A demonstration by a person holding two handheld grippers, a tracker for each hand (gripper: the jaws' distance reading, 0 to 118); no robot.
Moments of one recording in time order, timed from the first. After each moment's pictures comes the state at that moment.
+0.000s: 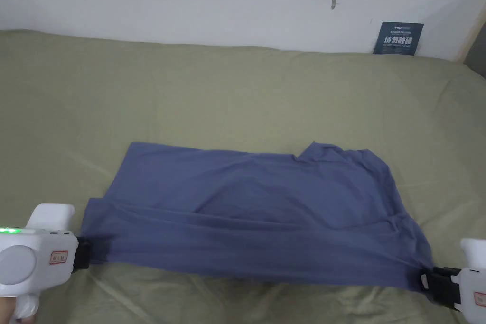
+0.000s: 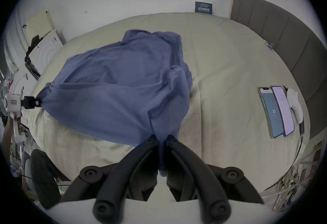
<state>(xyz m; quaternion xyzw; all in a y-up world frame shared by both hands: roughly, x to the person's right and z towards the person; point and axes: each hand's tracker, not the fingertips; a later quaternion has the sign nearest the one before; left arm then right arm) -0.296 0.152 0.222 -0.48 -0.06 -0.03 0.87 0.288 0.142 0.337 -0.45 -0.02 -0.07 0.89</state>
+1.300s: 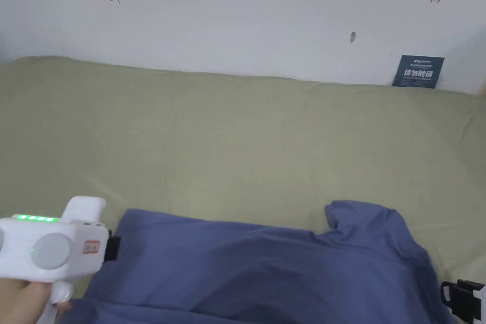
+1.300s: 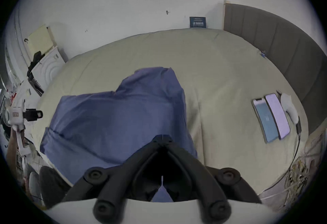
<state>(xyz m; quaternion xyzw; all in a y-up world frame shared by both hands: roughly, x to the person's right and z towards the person) -0.281 0.166 0.153 -0.46 -0.07 -0.03 0.89 0.278 0.163 0.284 -0.40 -0.04 -0.08 0.91</state>
